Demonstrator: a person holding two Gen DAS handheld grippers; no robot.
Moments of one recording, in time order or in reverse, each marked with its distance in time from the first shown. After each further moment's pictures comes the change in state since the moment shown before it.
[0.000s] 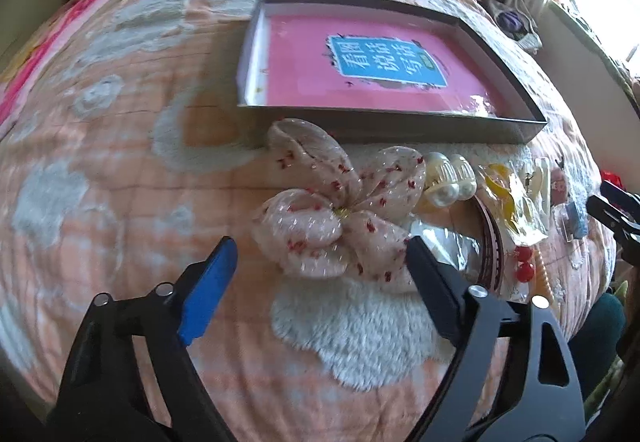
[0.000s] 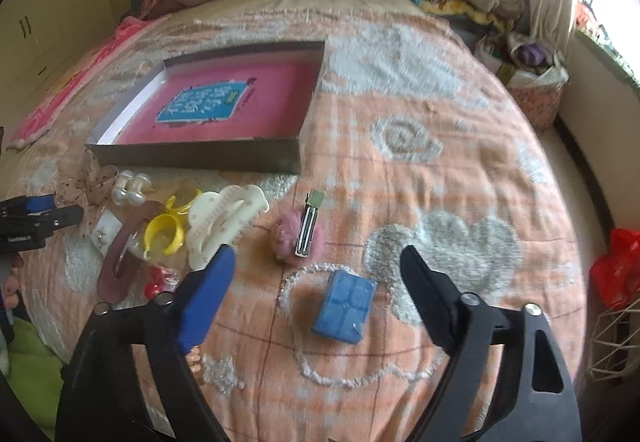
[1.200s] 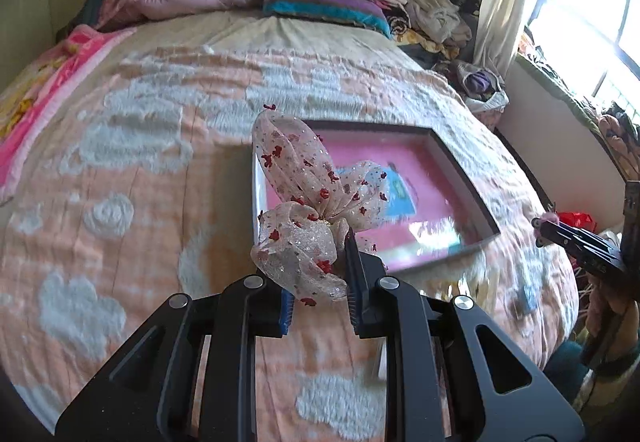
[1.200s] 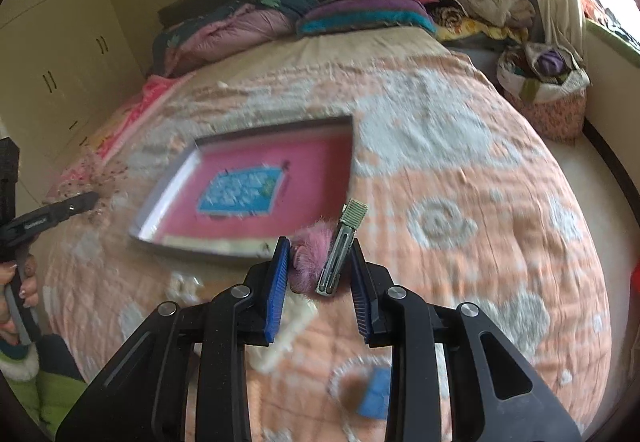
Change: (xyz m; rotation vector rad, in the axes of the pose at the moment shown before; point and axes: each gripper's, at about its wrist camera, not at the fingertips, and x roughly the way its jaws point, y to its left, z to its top) left arm -0.064 0.021 0.084 0.019 -0.243 -0.110; right arm -0.021 0.001 0.066 0.068 -0.171 0.153
